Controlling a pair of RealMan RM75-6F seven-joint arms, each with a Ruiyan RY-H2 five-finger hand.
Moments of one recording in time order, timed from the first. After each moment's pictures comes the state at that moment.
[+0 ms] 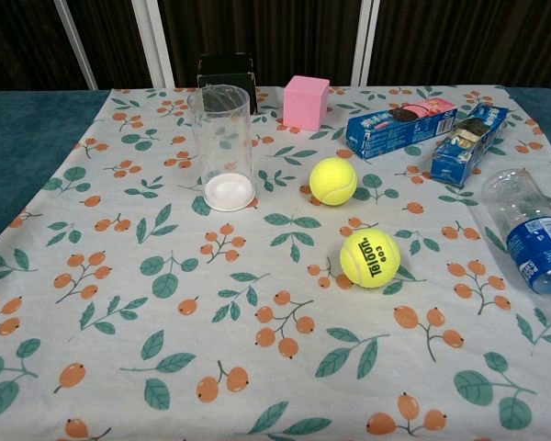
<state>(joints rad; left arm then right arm) -0.04 -1.06 -0.07 -1.70 1.39 1.50 0.12 0.08 -1.17 0.07 -1.57 -1.58 1.55 -0.08</state>
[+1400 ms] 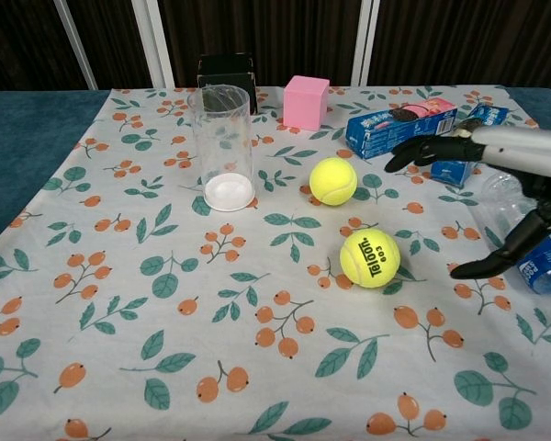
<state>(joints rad) -0.04 -1.06 -0.08 -1.71 1.35 1.49 0.12 0.49 -1.29 0.11 -1.82 -1.46 0.96 -0.07</state>
